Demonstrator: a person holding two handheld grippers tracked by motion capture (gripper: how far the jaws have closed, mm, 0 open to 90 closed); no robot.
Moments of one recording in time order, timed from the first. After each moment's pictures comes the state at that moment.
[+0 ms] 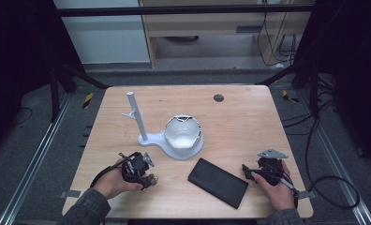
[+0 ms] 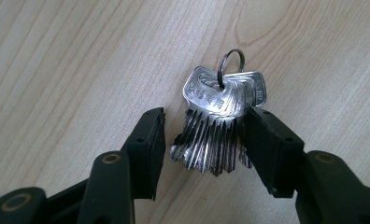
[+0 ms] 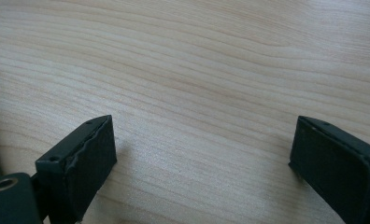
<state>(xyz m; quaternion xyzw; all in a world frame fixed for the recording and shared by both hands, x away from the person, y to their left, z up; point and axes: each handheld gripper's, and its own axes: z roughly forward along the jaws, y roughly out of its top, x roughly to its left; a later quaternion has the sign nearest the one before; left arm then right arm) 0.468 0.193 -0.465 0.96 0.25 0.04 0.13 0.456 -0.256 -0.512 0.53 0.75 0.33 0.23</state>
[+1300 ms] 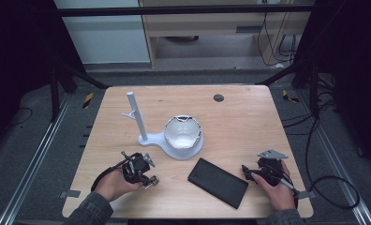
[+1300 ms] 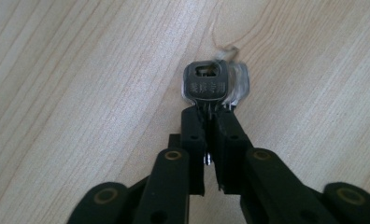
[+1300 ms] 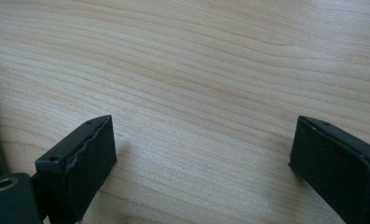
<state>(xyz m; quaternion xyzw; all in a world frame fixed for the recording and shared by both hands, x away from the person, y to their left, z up) 0.465 0.190 -0.460 0.96 0.26 0.01 0.13 0.455 -0.255 -0.512 0.52 0.75 0.33 0.23</state>
